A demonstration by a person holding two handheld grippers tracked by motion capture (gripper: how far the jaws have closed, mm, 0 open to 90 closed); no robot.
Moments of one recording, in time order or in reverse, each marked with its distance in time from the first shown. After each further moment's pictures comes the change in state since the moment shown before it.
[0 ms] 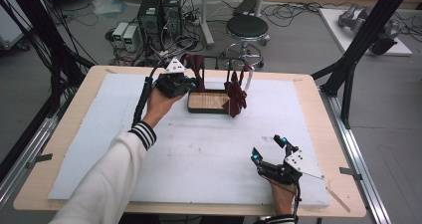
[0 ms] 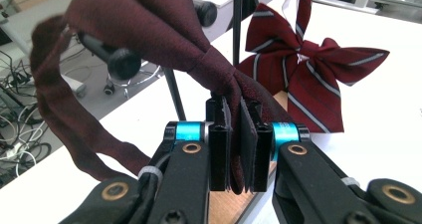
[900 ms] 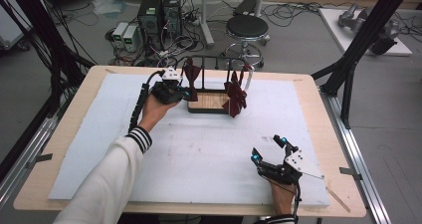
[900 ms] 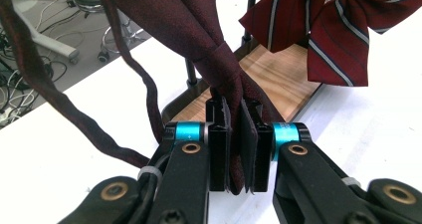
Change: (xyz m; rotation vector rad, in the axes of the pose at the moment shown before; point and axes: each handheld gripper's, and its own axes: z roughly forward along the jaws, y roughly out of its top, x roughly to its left) left arm 0.012 -0.033 0.005 0.093 -0.004 -0.047; right arm 0.000 0.000 0.000 -0.001 0.005 -0.003
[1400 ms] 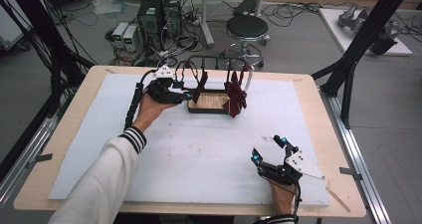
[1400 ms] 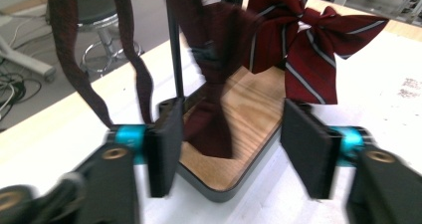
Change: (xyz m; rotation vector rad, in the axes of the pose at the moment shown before) left arm 0.009 -0.002 -0.009 -0.098 -0.085 -0.024; right arm 0.000 -0.001 -0.001 -0.009 0.008 0.005
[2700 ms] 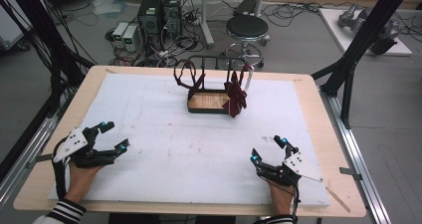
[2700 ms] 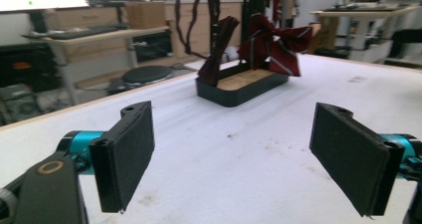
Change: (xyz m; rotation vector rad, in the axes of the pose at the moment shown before) left arm -0.035 -0.173 -0.187 -0.399 0.155 0.001; right arm 0.005 0.000 0.000 -0.002 -0.027 -0.038
